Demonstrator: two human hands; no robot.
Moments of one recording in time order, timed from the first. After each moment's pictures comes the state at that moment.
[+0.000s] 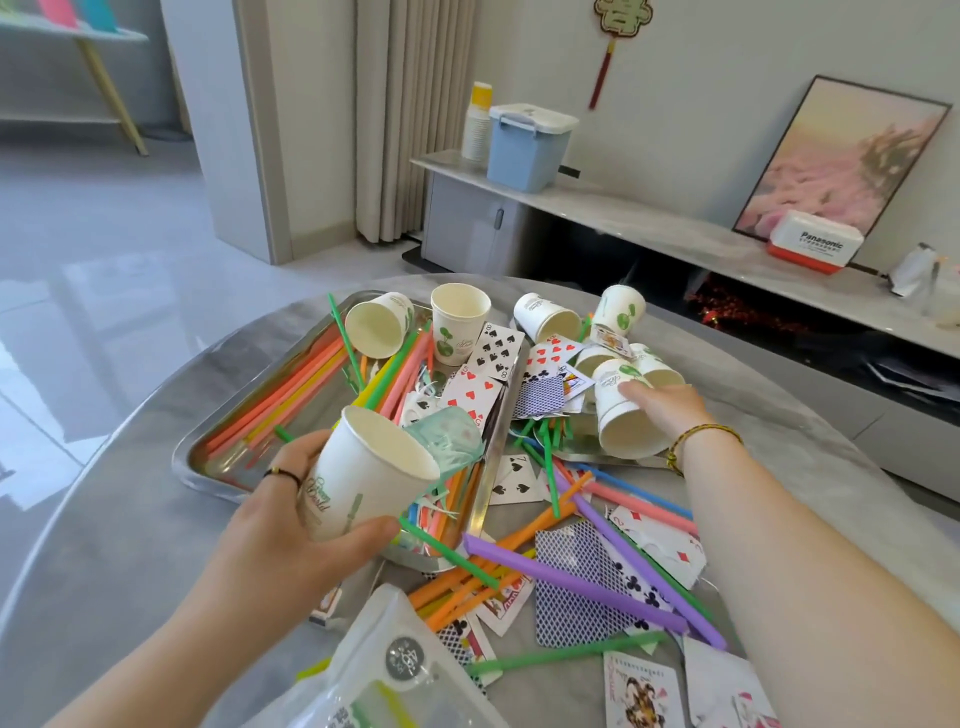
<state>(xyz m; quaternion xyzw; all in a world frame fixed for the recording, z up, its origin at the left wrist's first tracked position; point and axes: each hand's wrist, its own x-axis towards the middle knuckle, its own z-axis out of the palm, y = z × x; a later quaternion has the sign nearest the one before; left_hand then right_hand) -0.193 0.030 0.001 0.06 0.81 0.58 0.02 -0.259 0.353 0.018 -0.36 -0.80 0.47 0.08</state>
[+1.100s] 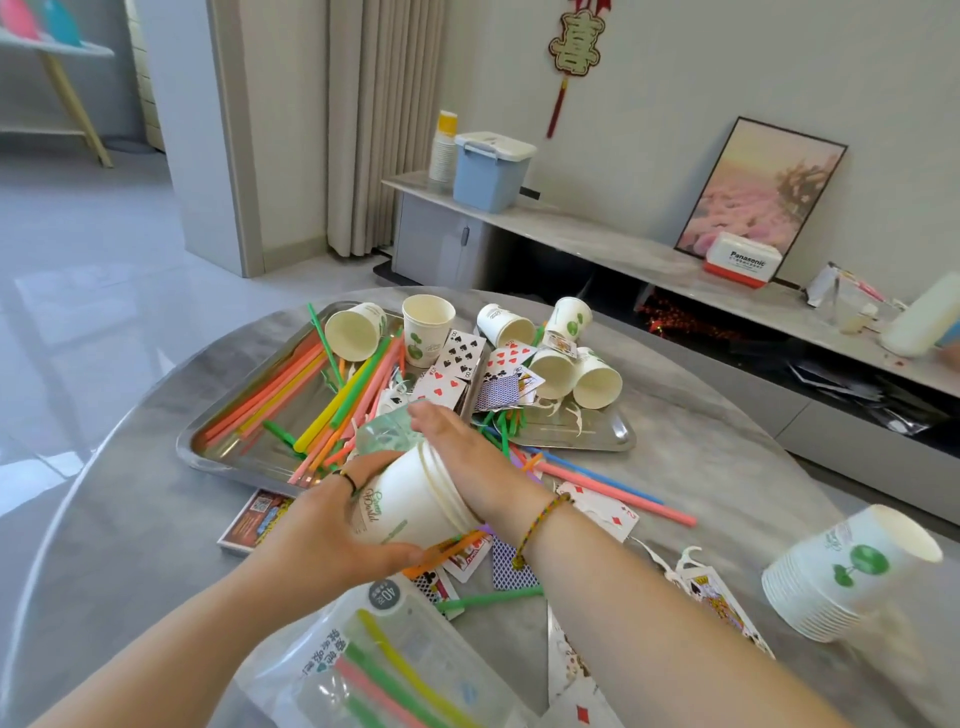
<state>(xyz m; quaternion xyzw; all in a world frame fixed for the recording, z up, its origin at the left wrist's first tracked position) -0.164 0.041 0.017 0.19 0.82 0.52 0.12 -0.166 0.186 0.053 -0.03 -0.83 0.54 -0.10</state>
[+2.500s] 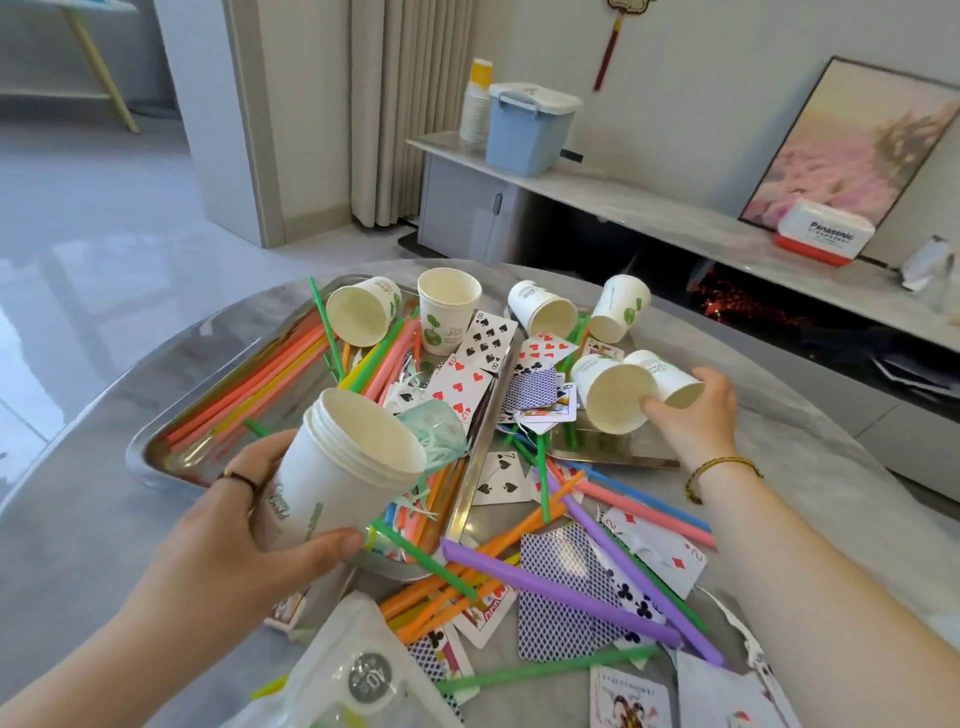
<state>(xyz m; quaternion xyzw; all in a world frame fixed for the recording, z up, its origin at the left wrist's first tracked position) -0.203 0.028 -0.009 0.07 0.80 0.59 0.03 -0.251 0.377 -0.004 -0.32 -0.85 0.36 0.22</state>
